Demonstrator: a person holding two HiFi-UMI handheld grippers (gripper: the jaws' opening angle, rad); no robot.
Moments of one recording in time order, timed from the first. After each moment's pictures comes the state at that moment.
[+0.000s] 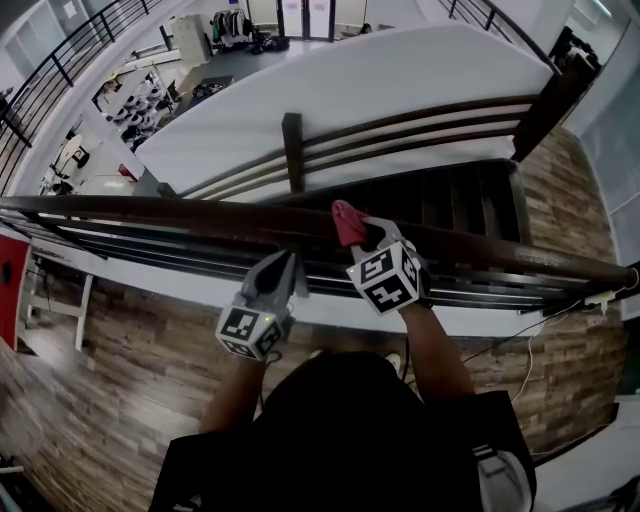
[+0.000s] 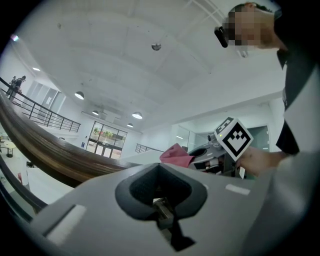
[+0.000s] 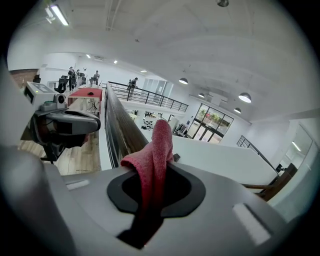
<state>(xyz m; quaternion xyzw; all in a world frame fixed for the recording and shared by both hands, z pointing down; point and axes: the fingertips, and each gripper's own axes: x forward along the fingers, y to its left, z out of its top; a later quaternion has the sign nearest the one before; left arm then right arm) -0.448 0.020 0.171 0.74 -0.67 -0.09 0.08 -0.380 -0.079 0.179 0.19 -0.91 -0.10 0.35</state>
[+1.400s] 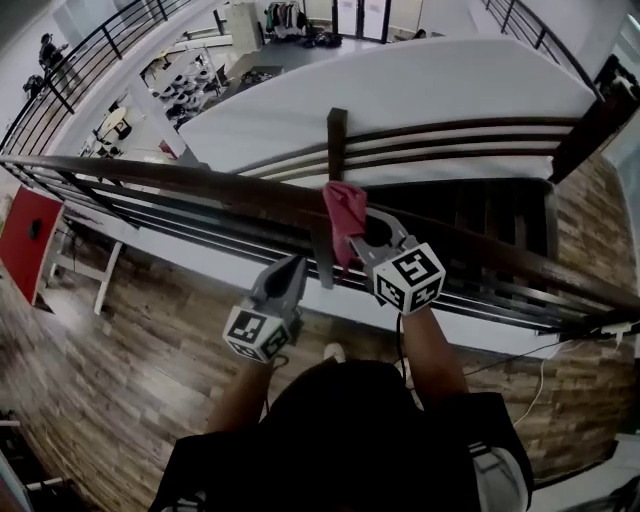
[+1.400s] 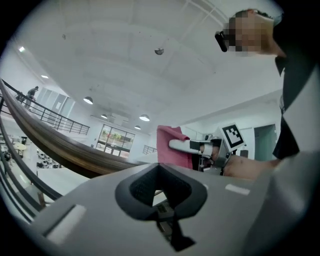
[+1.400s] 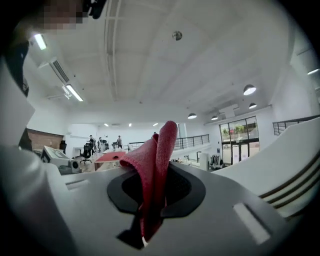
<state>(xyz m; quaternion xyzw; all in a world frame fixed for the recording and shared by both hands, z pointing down) -0.458 0.086 0.165 0.70 -0.70 -0.10 0.08 -0.437 -0.005 0.112 0.03 -1.00 0.05 0.05</state>
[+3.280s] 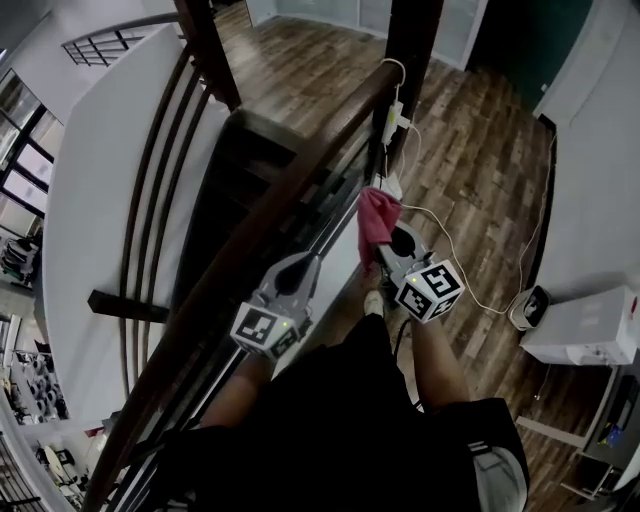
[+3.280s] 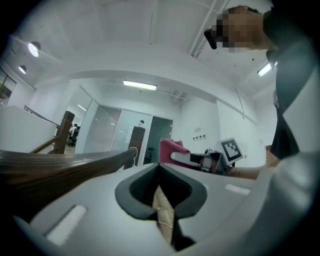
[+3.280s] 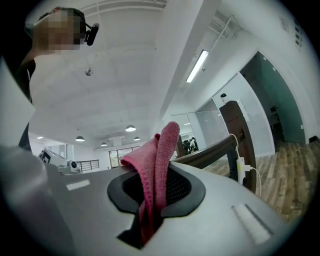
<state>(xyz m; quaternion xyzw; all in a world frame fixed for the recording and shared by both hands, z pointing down) 0.175 -0.155 0.165 0.99 -0.13 -0.02 0.09 0.290 -0.146 0.152 0.63 -0.76 0.08 -0.10</state>
